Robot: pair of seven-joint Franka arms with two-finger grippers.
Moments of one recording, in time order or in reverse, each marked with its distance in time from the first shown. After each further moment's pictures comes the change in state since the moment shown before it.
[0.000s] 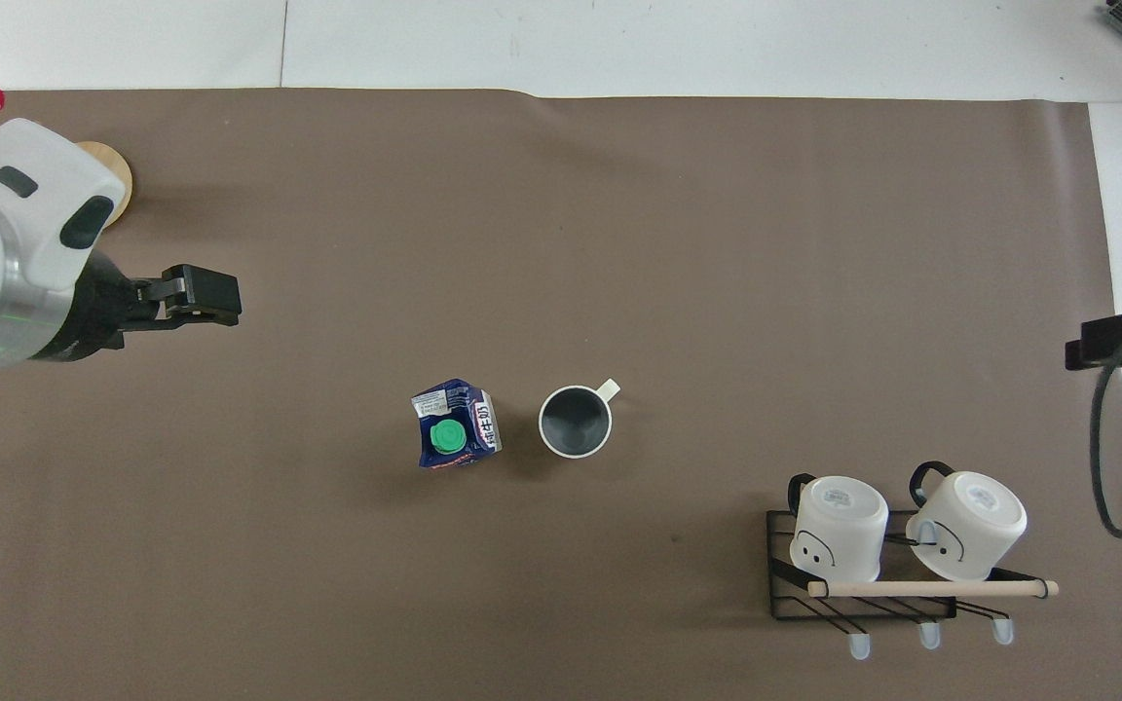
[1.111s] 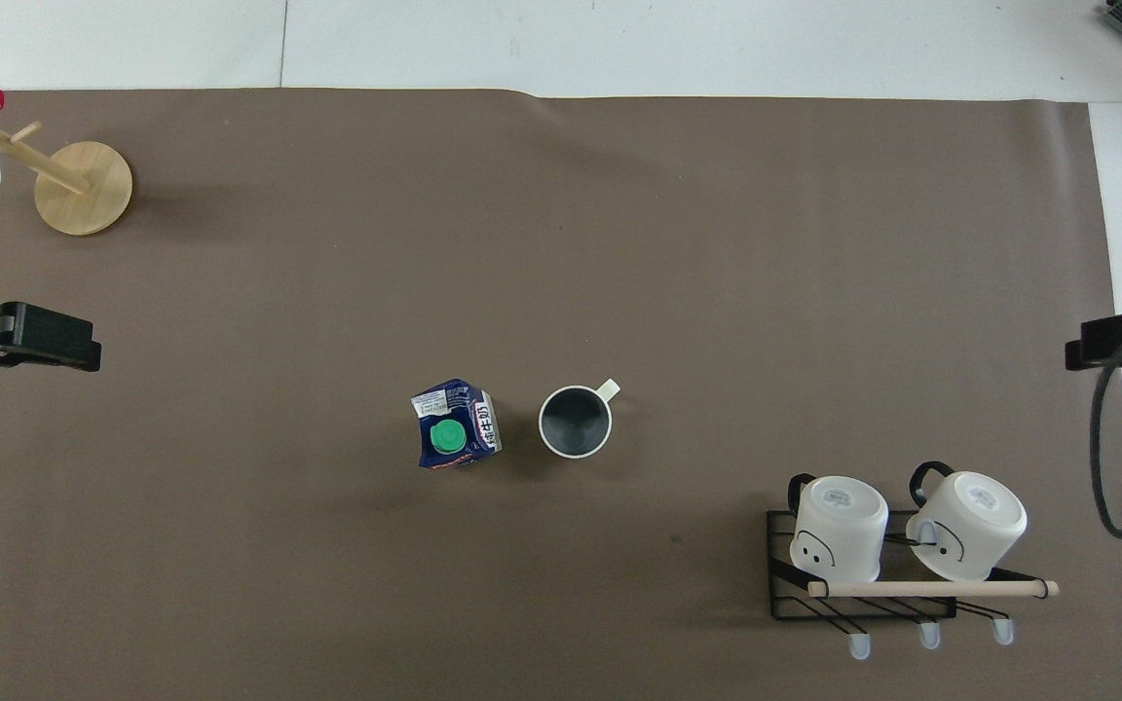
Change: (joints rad) left arm 0.061 -0.001 0.066 0.104 0.001 -0.216 0.266; right arm 0.000 0.000 0.000 0.000 0.000 0.000 0.000
